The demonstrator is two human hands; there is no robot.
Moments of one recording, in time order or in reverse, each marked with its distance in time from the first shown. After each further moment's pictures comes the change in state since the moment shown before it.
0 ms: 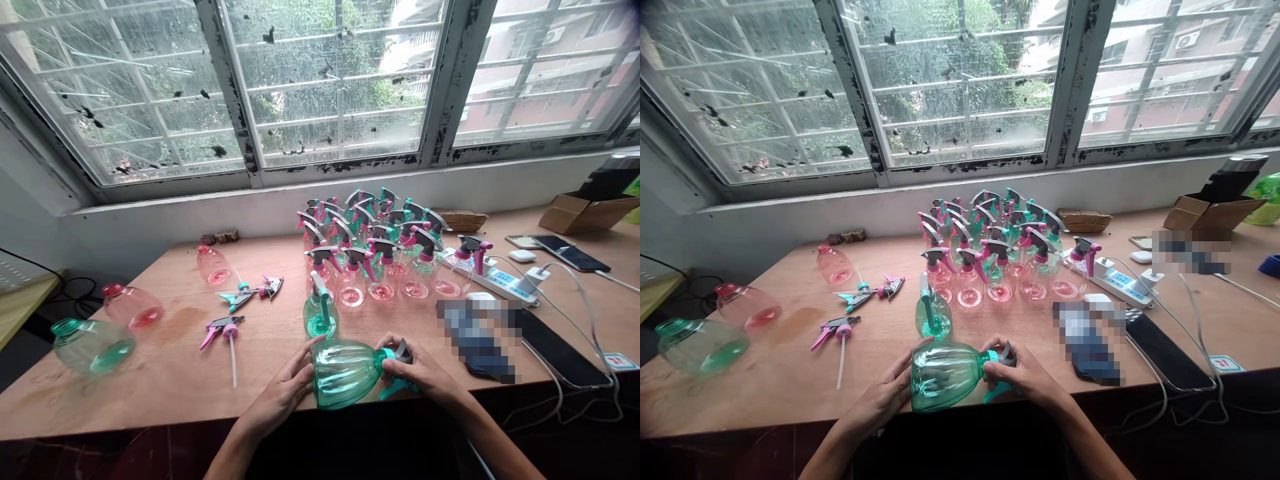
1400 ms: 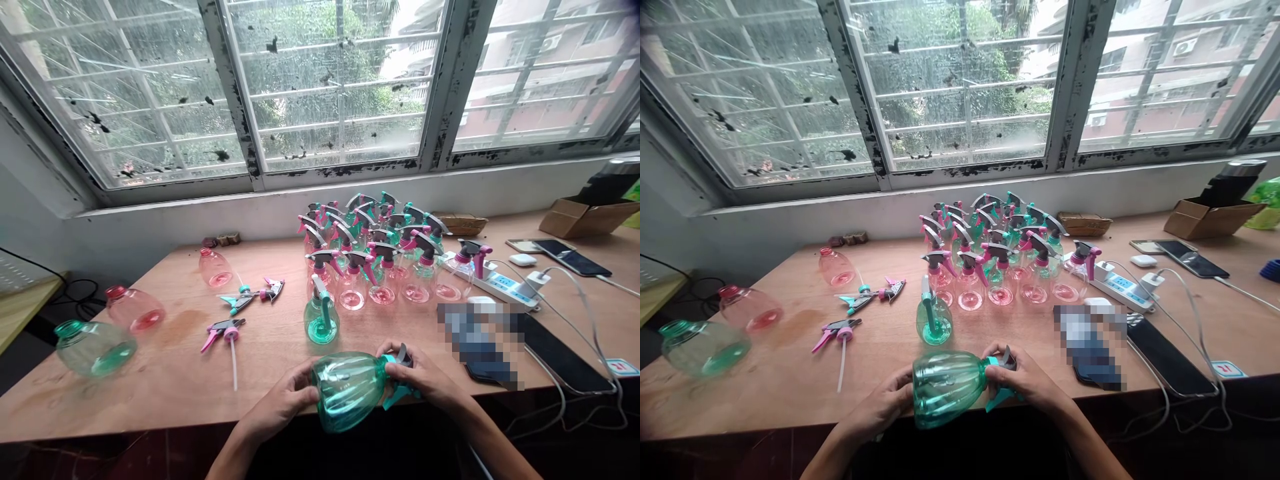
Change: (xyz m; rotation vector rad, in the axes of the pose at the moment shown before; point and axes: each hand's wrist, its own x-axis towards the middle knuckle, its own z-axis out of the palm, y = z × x) left_hand 0.000 0.005 0.003 0.118 -0.109 -0.042; right_hand 0.002 0.000 -0.003 -0.040 -0.022 -0.012
